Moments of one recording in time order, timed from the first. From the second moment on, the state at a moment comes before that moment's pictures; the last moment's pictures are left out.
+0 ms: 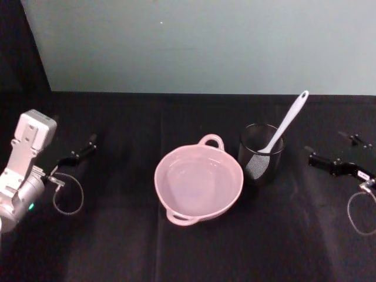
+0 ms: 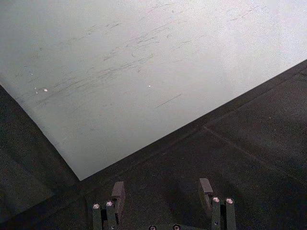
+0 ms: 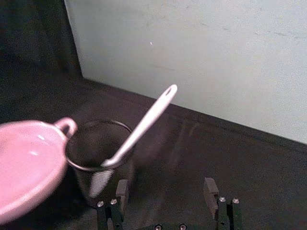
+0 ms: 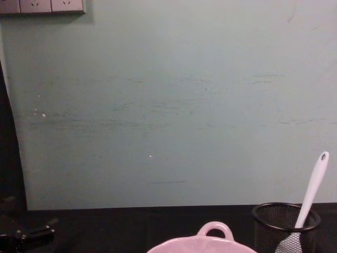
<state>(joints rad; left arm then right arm) -0.20 0.60 0.45 -1.41 -0.25 -0.12 0.03 0.09 0.77 -0.28 -1.65 0.61 0.20 0.21</state>
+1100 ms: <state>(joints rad) -0.20 0.60 0.45 -1.41 -0.25 -0.12 0.03 0.24 0.60 -0.39 -1.34 0.30 -0.05 0.18</state>
